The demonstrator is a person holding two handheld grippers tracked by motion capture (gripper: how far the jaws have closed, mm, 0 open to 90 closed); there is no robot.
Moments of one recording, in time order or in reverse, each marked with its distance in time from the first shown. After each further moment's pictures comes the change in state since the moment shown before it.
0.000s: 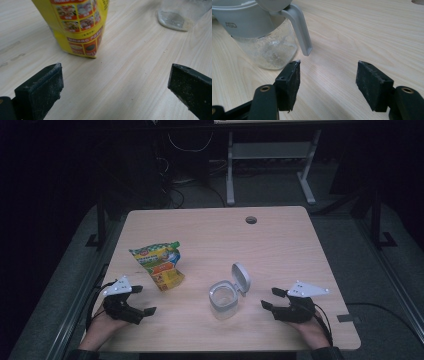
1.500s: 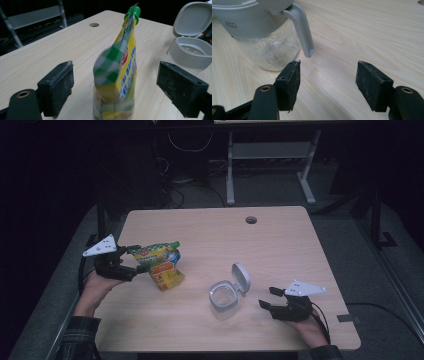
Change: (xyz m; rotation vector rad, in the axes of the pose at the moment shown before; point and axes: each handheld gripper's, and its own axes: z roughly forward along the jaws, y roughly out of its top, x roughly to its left) left arm 0.057 0.089 -0.021 -0.229 -0.066 0.119; right arm 0.000 0.002 0.006 0.003 0.020 -0.011
